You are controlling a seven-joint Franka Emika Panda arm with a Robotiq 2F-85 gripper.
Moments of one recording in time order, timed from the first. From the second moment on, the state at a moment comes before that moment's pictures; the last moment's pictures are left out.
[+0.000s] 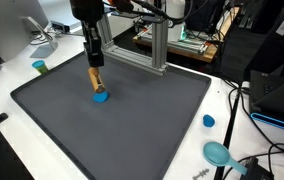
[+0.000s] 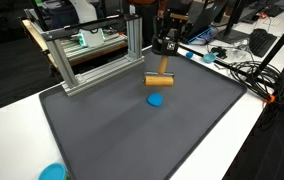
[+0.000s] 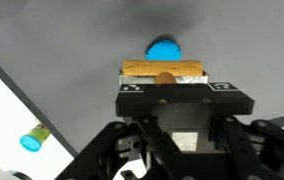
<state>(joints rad) 0.15 0.32 -0.08 -1.79 -0.30 2.16 0.74</state>
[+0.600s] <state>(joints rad) -0.02 0.28 -0.01 -1.87 -0.14 2.24 0.21</state>
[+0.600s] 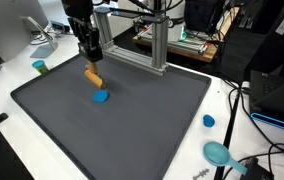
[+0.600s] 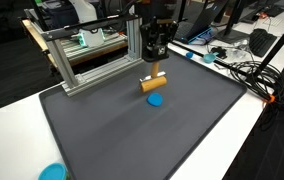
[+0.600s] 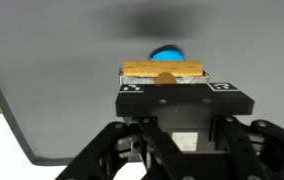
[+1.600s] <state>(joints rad) -0.03 0.36 -0.02 -1.88 -0.04 2.34 0.19</state>
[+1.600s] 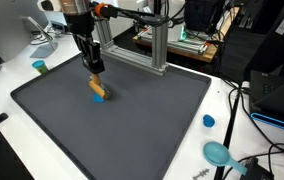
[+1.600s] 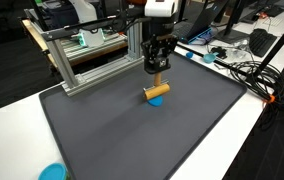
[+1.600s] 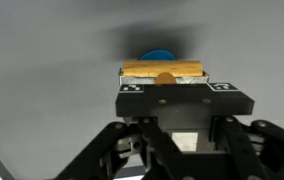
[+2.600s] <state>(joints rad) 0.03 0.44 -0.08 -1.81 -0.13 2.30 0.25</state>
